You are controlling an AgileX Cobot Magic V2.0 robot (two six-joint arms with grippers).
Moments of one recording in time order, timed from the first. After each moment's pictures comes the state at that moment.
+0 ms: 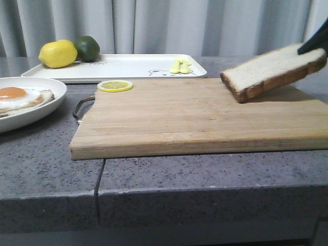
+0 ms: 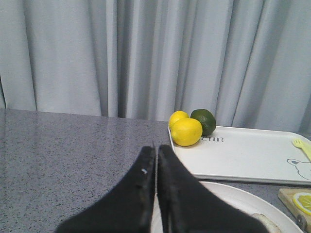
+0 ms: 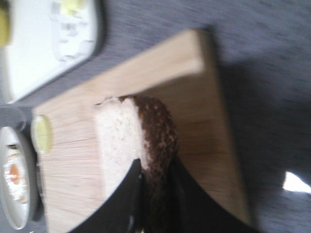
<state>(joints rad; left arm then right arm) 0.05 0.22 -0.22 -0.11 -0.03 -0.01 -0.25 1.69 -1.25 1.01 1.05 -0.44</state>
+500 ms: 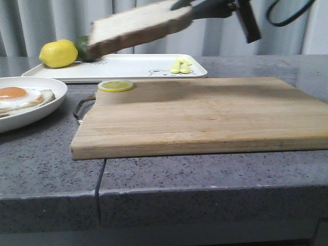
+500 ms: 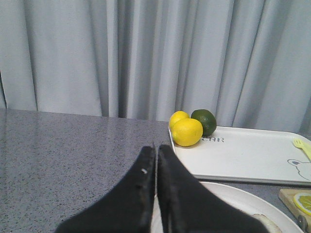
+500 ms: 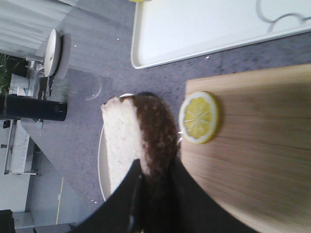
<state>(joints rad) 0.05 0.22 -0.22 -0.11 -0.03 -0.01 0.26 1.68 -1.27 1.31 0.81 -0.45</state>
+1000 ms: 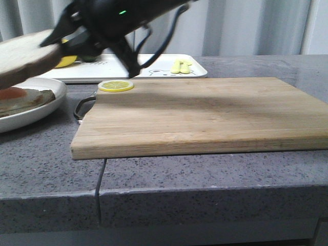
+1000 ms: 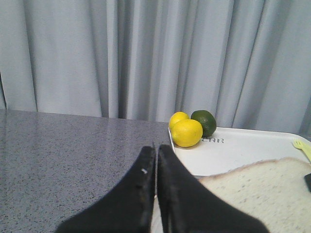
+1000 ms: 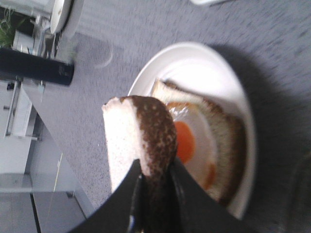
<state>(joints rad) 0.05 0.22 -0.22 -0.11 -0.03 -0.01 0.67 1.92 -1.44 1.44 0.53 -0.51</state>
